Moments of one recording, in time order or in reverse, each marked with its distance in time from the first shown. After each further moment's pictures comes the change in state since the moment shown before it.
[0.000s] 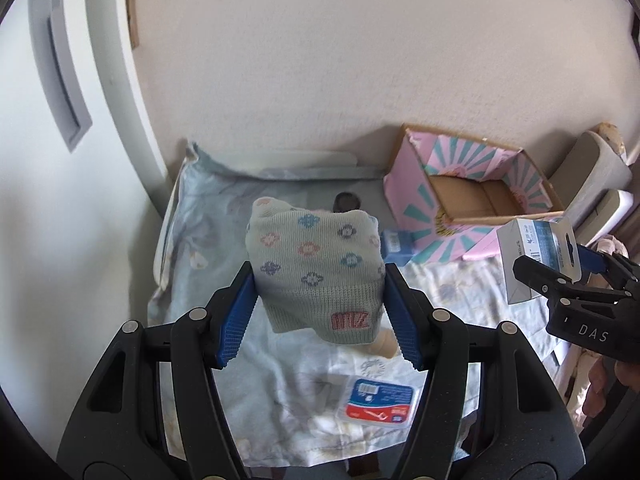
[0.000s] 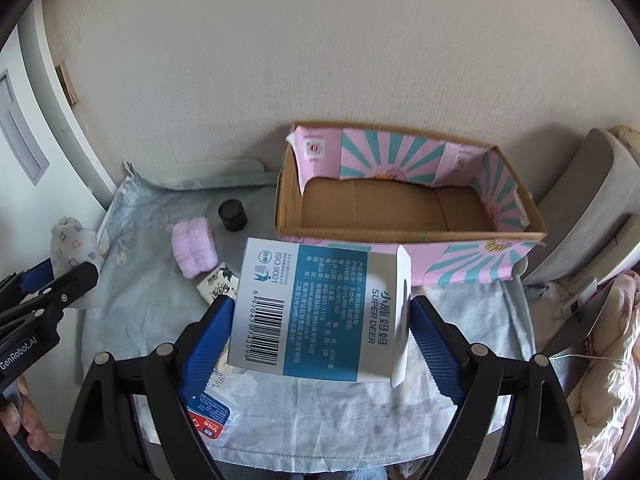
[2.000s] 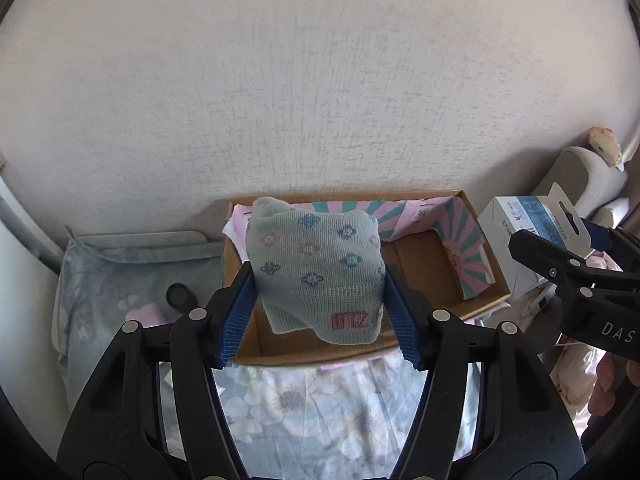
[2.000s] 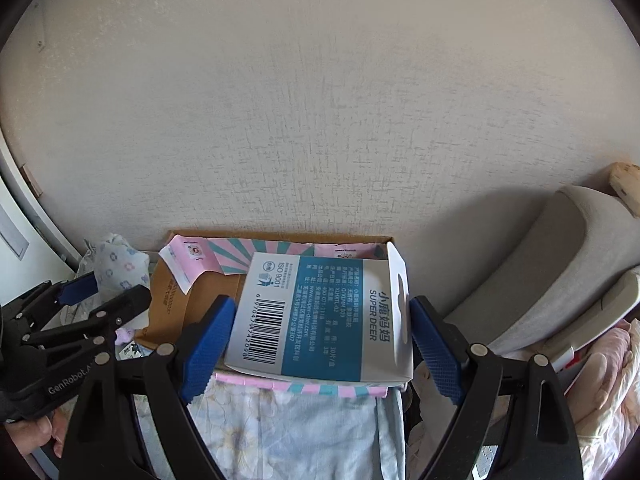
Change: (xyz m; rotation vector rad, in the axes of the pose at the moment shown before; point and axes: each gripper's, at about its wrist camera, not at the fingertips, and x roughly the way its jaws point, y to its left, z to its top) left arm 0.087 -0.212 0.111 0.046 0.020 -0.016; right arm 0.020 -0.195 0.113 0.015 -0.066 0.036
